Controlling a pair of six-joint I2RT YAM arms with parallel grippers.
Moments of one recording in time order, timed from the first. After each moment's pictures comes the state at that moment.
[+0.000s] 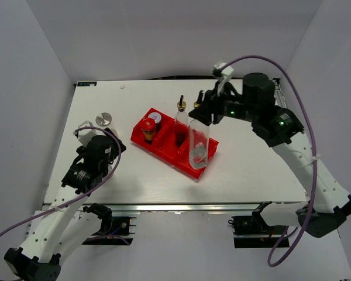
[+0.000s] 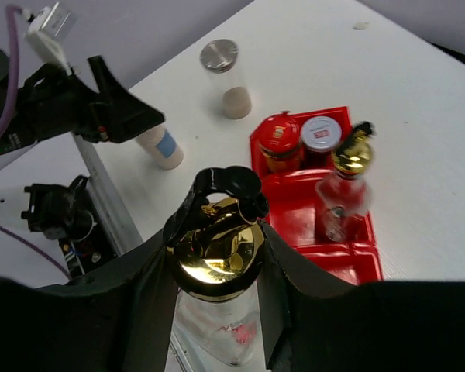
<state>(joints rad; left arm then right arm) -0.43 0.72 0.78 -0.66 -0.57 -0.78 0.60 1.23 1.61 -0.63 -0.44 0.13</state>
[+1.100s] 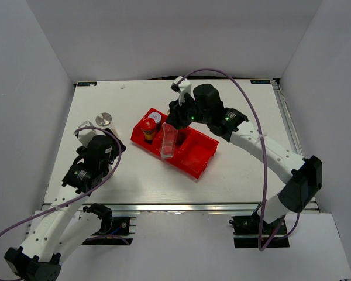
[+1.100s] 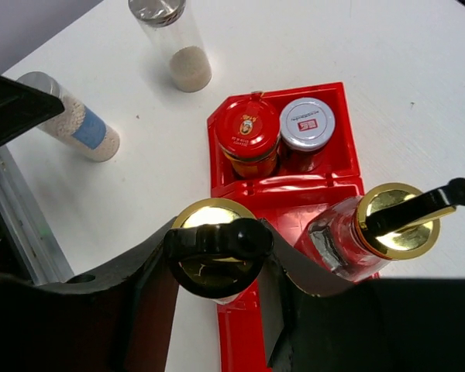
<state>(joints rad) -0.43 0.72 0.77 -0.66 -0.58 -0.78 0.78 1.53 1.47 -0.34 -0.24 0.05</state>
